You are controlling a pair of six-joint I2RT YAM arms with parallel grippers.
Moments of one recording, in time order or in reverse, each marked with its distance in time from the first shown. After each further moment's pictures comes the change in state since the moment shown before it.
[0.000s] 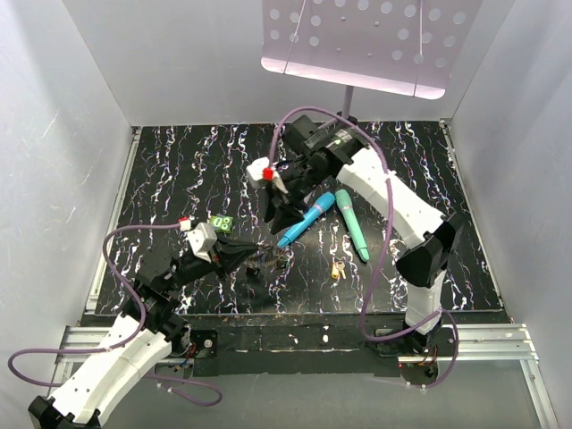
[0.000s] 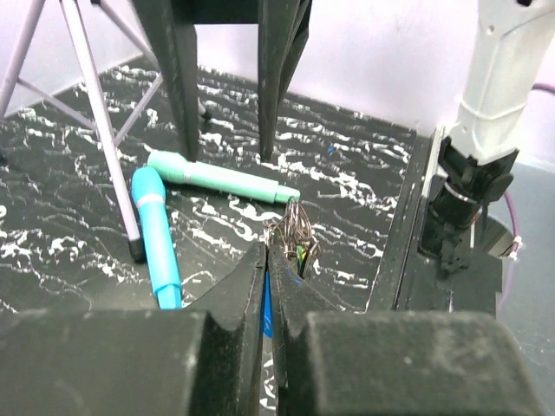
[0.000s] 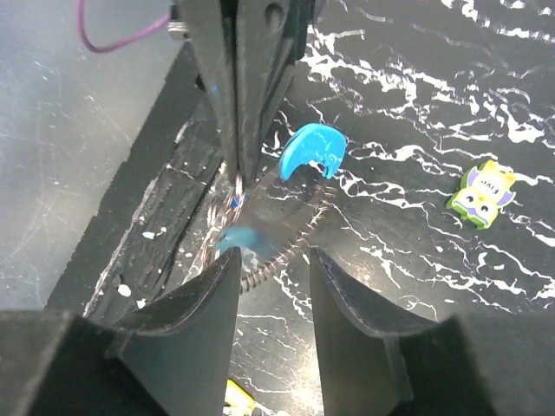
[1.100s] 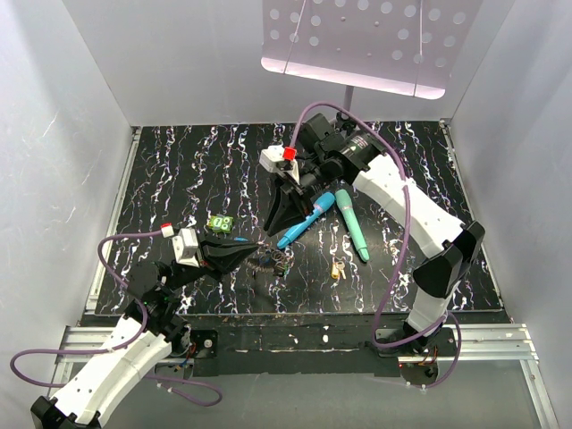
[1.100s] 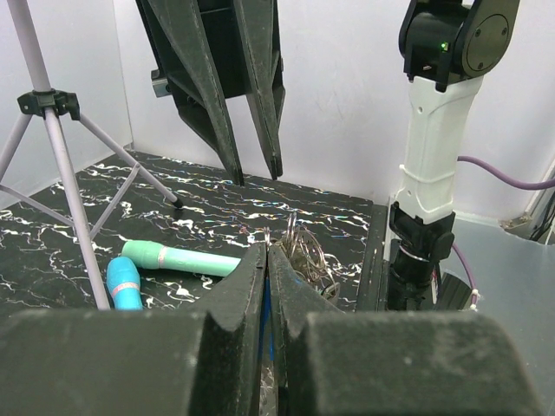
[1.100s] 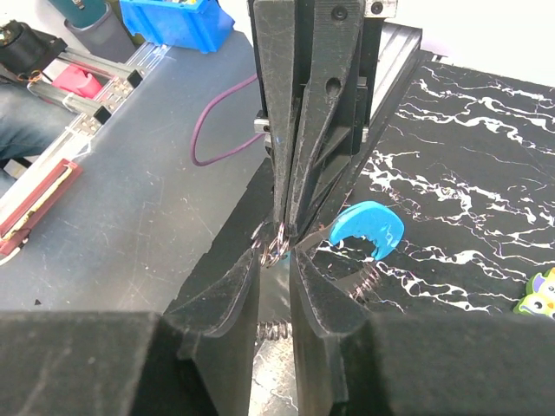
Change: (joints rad) left arm 0.000 -0.051 -0.073 0.356 0.052 -0.178; right arm -0.051 -0.159 -0.192 0.218 -0.383 0.211
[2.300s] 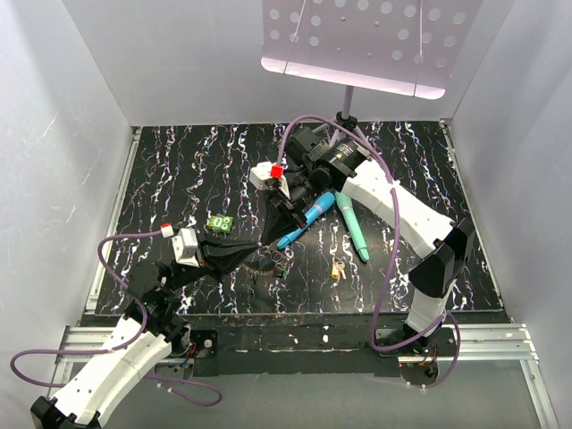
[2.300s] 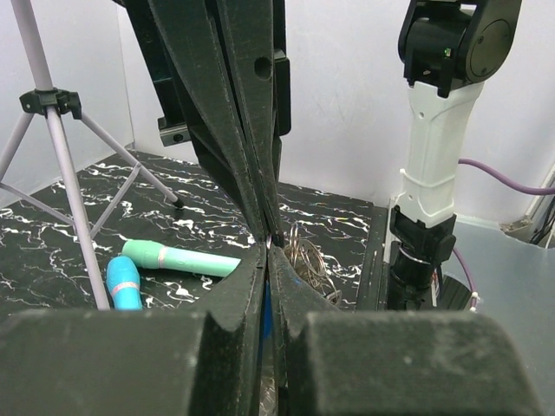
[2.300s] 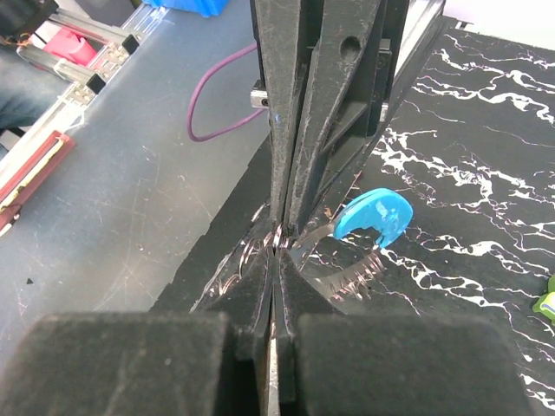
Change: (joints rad) left arm -0.001 -0.002 -0.001 0.002 -0.013 0.000; right arm 0.060 0.027 -0.040 -0.031 0.061 -0.076
